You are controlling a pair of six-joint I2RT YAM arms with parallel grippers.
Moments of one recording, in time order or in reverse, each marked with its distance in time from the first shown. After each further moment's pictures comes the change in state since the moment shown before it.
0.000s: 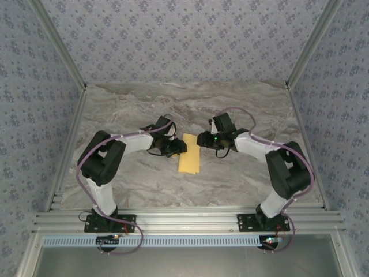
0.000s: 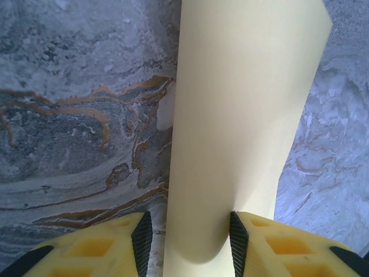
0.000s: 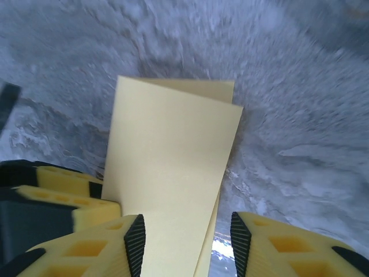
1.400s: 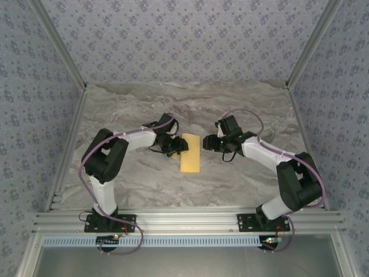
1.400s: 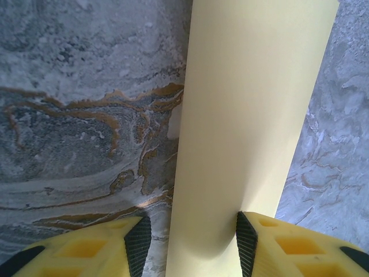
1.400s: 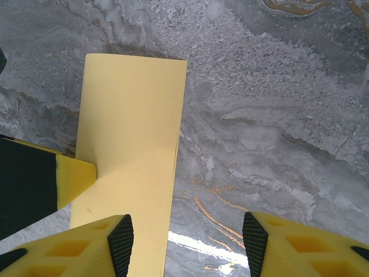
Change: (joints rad) left arm -0.008 0.049 0.089 -0.107 -0.024 -0.073; right arm -0.013 -0.116 -0.069 -0.092 0.063 -0.045
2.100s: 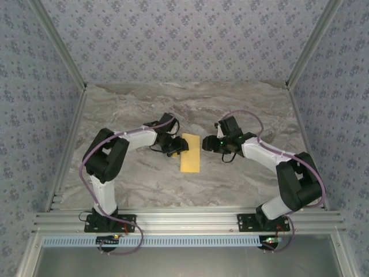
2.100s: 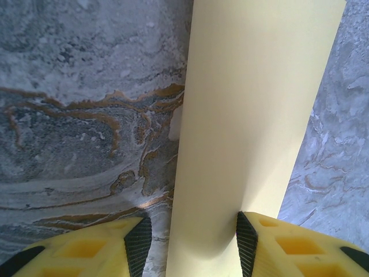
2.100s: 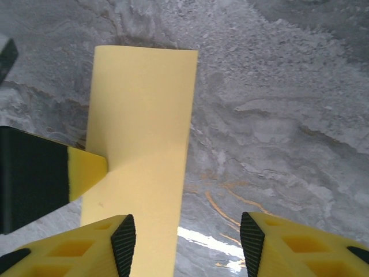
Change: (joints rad) left arm -0.005 0.011 0.023 -0.029 -0.009 0.000; right arm 0.001 0.001 -0.017 0.035 -0.055 0.025
